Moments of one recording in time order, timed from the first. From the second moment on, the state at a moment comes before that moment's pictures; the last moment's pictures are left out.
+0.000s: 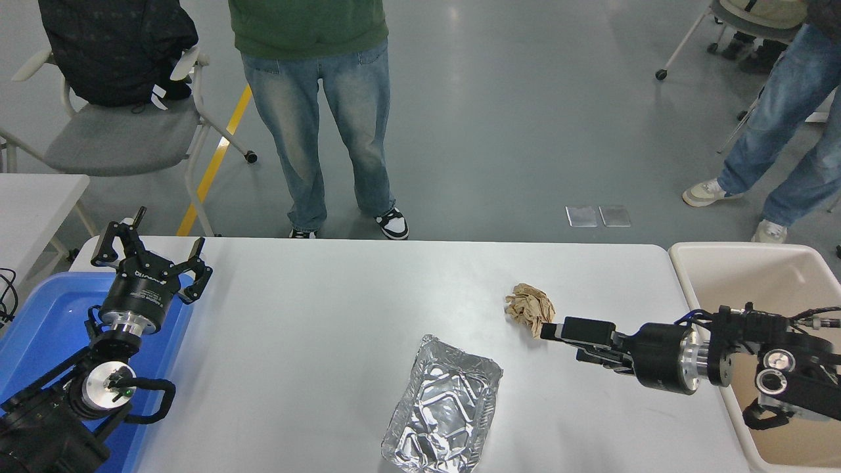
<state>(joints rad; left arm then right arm) -0.43 0.44 -0.89 -0.65 0.01 -0.51 -0.56 0.84 -0.85 0.04 1.53 -0.94 0.14 0.14</state>
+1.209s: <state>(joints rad) -0.43 0.44 -0.89 -0.65 0.01 -0.51 -0.56 0.85 -0.47 0.10 1.39 -0.63 0.15 -0.25</state>
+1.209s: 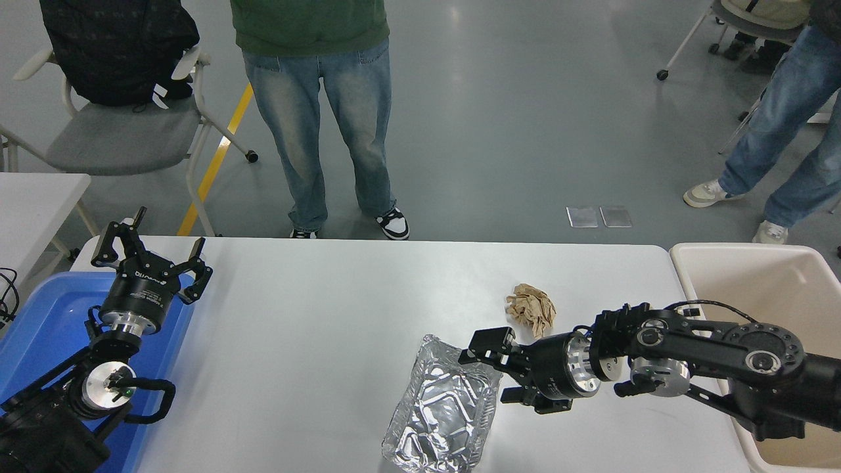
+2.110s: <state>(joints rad) -0.43 0.44 -0.89 -0.65 0.01 -0.51 -0.56 0.76 -0.39 0.10 1.29 -0.89 0.10 -0.23</state>
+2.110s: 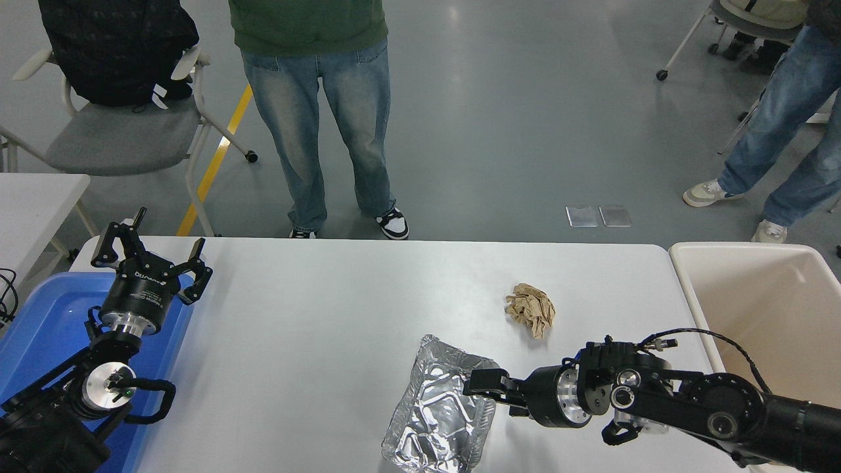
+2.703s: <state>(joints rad) -0.43 0.44 -0.89 -0.65 0.01 -0.51 -0.56 0.76 -0.36 0.08 1.24 -0.94 0.09 -0.22</state>
